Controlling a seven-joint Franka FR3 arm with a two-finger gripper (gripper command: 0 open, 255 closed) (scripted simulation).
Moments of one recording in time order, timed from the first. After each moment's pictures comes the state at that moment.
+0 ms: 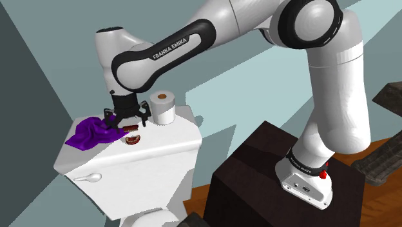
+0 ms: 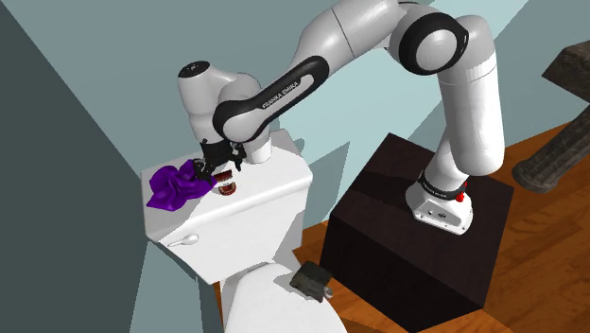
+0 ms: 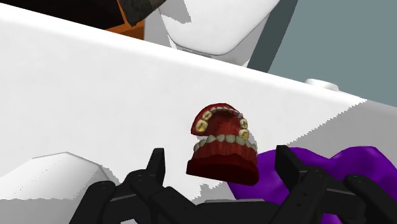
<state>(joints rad) 0.31 0.54 0.40 -1.60 -0.13 2.11 0.99</state>
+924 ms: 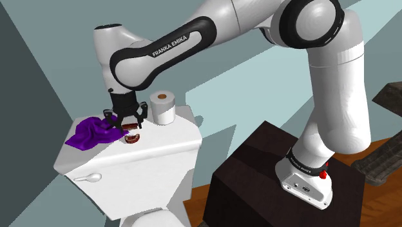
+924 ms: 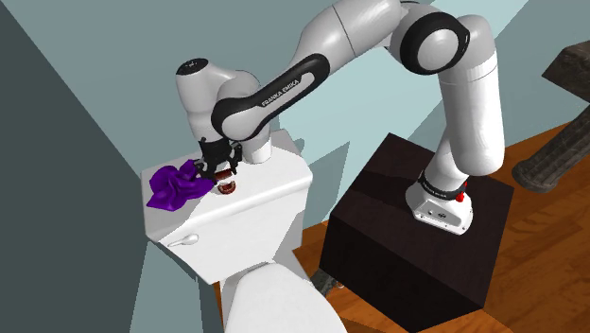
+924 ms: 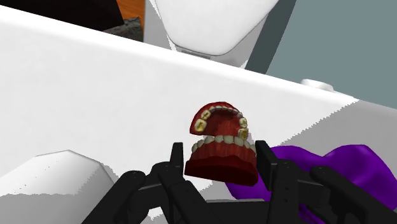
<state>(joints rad) 0.31 0.54 0.41 -1.59 -0.13 2.09 1.00</state>
